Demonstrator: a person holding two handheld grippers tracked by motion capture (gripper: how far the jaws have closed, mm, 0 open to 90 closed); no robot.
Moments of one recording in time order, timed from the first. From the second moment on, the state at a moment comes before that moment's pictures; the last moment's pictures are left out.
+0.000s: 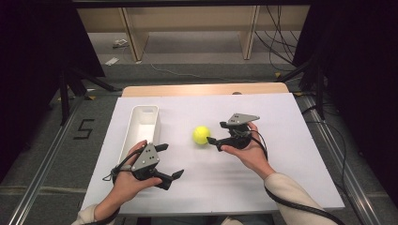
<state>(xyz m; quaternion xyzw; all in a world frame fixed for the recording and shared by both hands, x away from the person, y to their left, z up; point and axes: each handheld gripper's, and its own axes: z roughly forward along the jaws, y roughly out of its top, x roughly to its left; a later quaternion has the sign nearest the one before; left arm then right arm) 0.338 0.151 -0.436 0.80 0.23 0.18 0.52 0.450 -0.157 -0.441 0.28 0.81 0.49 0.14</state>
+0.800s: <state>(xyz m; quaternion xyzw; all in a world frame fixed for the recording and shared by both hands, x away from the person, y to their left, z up) 0.338 0.152 -0.435 0.80 0.23 0.18 0.52 0.473 -0.130 -0.456 0.30 0.82 0.47 0.12</state>
